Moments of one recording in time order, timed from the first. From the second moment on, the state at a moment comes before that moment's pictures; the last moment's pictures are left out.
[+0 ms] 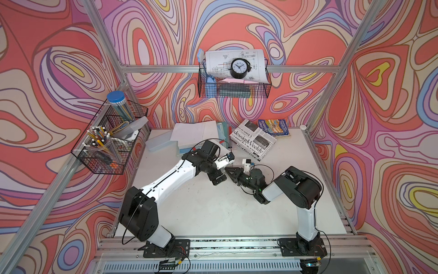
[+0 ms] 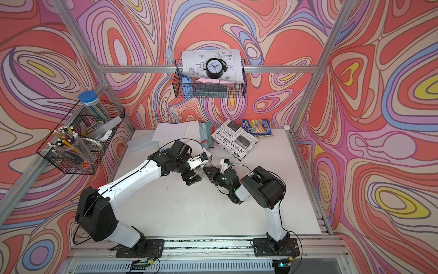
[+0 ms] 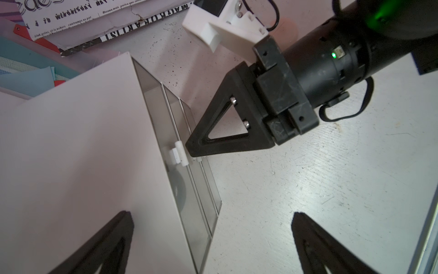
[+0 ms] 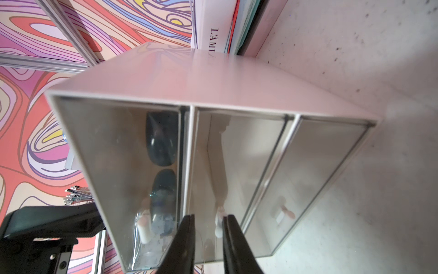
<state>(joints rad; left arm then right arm) -0.56 1.55 1.26 -0.74 0.21 0.55 0.64 2.03 0.67 1.23 -0.27 1.38</state>
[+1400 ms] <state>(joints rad) -0.56 1.55 1.26 -0.74 0.21 0.54 0.65 2.09 0.68 1.29 -0.29 1.42</state>
